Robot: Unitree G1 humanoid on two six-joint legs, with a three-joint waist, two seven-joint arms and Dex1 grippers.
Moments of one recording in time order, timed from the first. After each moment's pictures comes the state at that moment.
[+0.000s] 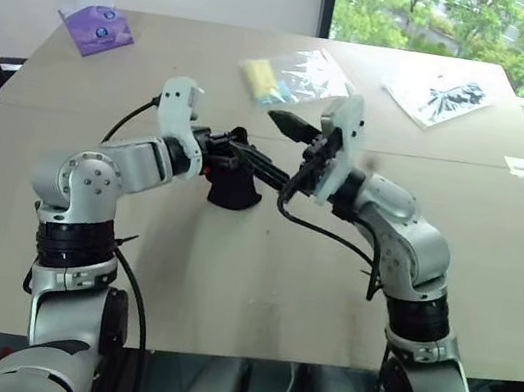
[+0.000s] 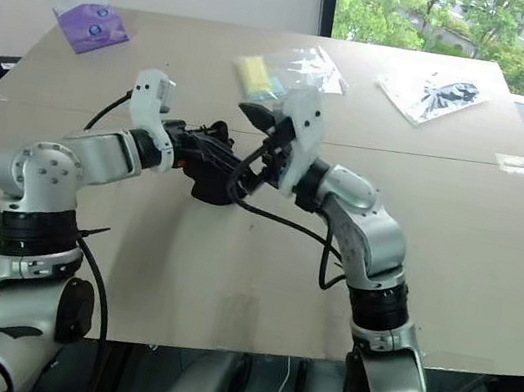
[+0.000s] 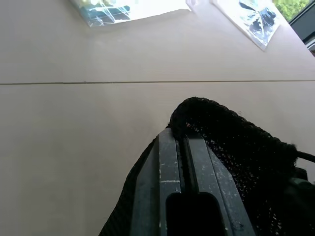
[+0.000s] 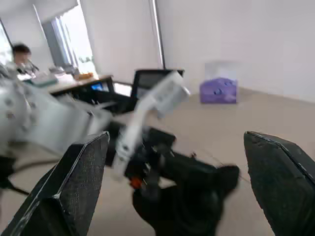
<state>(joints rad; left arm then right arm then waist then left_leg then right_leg) -0.66 0.47 0.33 -0.09 -0.81 1.23 -0.13 -0.67 -0.07 0.18 -0.17 0.35 0.56 0.67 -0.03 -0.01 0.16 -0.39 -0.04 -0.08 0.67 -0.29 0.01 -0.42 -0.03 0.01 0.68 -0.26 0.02</state>
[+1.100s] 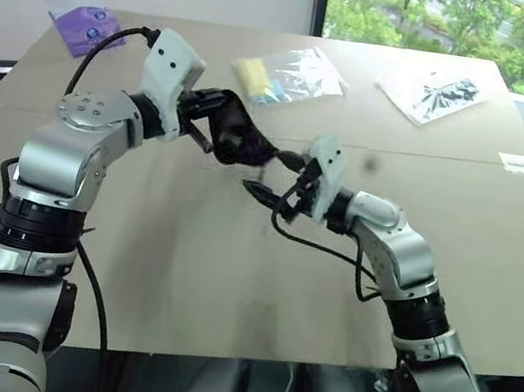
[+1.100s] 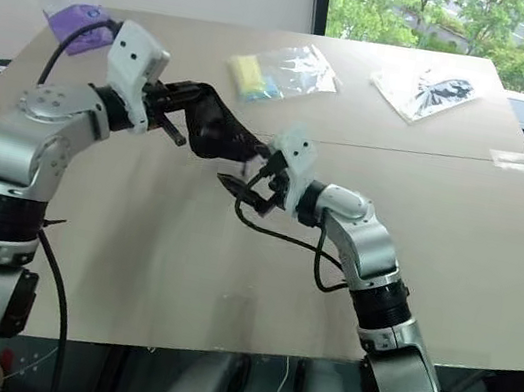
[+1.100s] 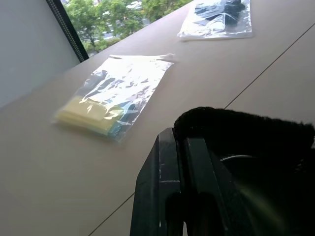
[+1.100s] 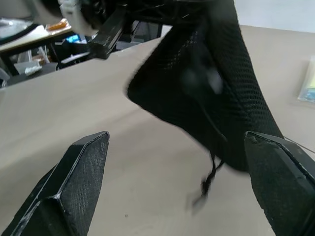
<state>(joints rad) -0.68 0.75 0.04 -0.03 -0.38 0.61 -0.65 -0.67 -0.07 0.24 0.04 0.29 0.52 0.66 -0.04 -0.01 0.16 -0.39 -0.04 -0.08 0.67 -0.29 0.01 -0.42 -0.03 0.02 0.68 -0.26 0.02</state>
